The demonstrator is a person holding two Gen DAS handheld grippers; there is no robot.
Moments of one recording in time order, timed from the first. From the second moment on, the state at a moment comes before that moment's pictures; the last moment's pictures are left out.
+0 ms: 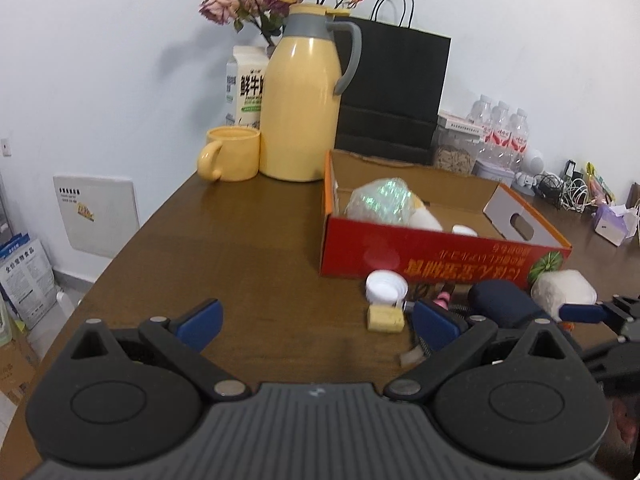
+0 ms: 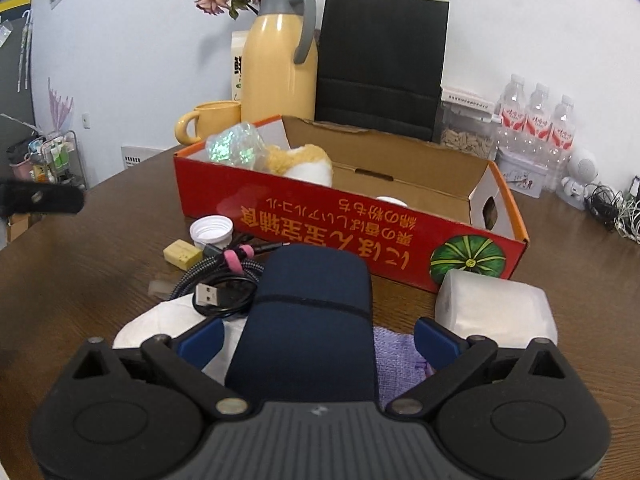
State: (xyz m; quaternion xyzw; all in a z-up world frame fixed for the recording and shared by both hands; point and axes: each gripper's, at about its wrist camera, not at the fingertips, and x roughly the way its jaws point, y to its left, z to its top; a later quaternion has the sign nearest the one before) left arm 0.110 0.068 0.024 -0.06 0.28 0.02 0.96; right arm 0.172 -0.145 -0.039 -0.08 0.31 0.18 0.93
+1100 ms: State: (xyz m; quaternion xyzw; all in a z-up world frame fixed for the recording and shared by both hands) left arm 0.119 0.039 0.010 -0.07 0.30 -0.01 0.95; right arm 0.147 -0.180 -0.016 -0.02 0.23 0.18 0.96
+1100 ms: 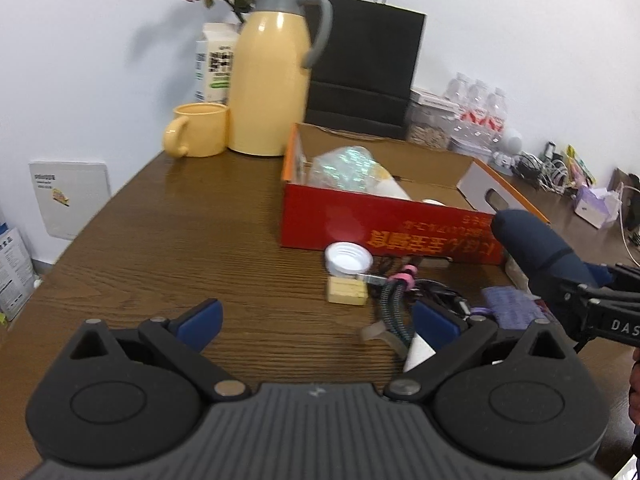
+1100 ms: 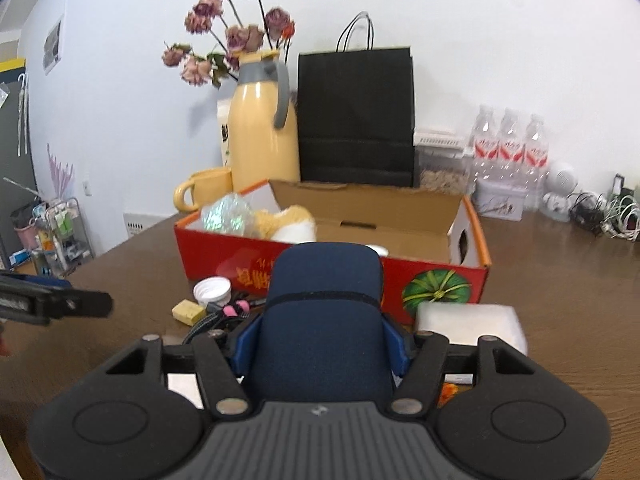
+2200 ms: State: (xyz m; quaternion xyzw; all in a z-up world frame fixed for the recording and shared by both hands) left arm 0.177 -0.052 -0.019 -0.04 0.31 -0.06 0.95; right arm 0.145 -0.215 -0.038 -0.01 0.21 0.16 0.96
